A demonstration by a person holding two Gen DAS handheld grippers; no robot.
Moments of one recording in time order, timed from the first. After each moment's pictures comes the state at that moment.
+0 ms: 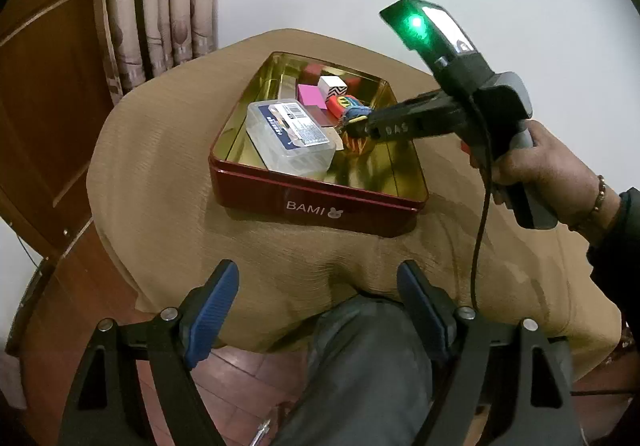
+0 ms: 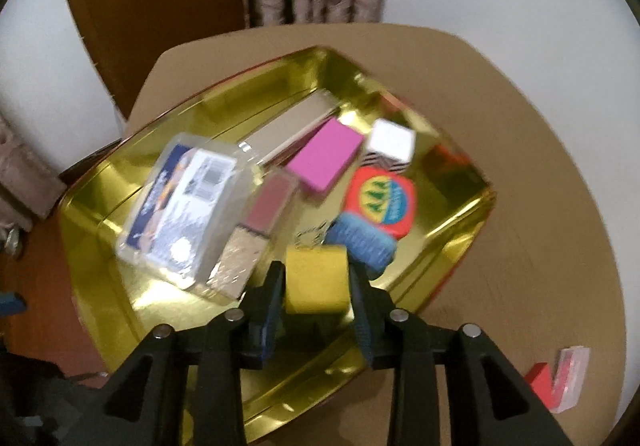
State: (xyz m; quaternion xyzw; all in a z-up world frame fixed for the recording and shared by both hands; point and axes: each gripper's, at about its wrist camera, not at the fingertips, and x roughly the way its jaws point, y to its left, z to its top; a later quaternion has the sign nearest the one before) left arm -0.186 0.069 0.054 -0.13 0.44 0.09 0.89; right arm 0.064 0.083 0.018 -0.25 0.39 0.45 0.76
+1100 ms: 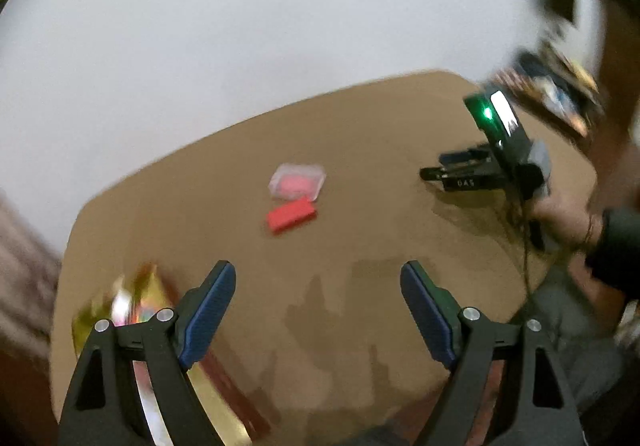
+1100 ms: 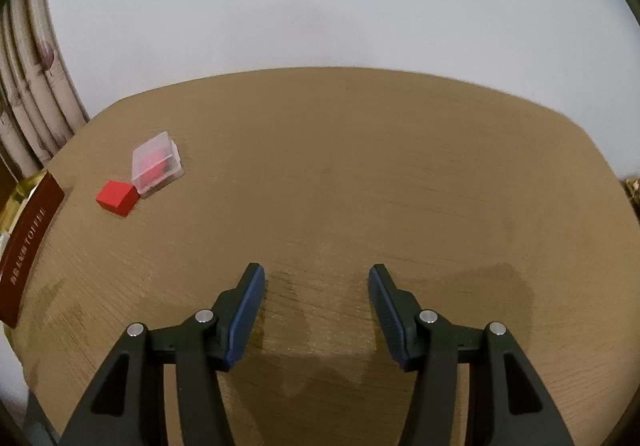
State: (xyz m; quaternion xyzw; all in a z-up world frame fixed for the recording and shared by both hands) left arm -0.025 -0.106 0.106 0.19 0.38 -0.23 0.87; right arm 0.109 -0.324 -0.071 0.07 0.41 0.11 0.90
